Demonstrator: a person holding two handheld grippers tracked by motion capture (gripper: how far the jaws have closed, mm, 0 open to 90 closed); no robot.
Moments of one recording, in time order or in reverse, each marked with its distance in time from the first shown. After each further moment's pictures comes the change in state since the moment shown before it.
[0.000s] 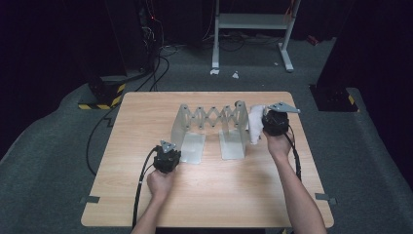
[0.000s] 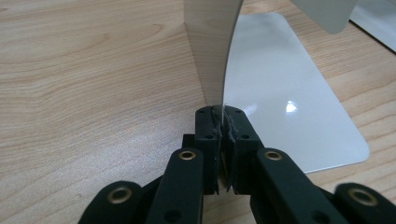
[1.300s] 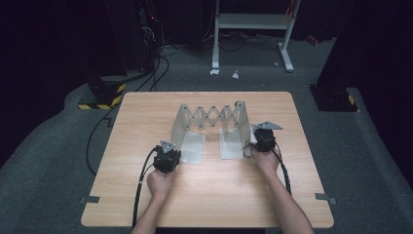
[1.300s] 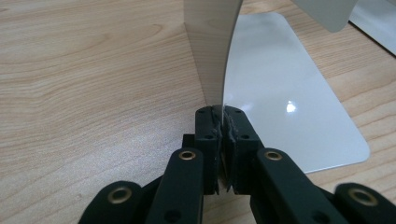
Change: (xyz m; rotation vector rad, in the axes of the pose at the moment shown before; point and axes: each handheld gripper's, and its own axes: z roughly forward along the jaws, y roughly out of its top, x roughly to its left) left arm 0.000 0.000 0.000 -0.001 0.001 0.001; right arm 0.020 -0.070 0.037 0.128 0.020 0.047
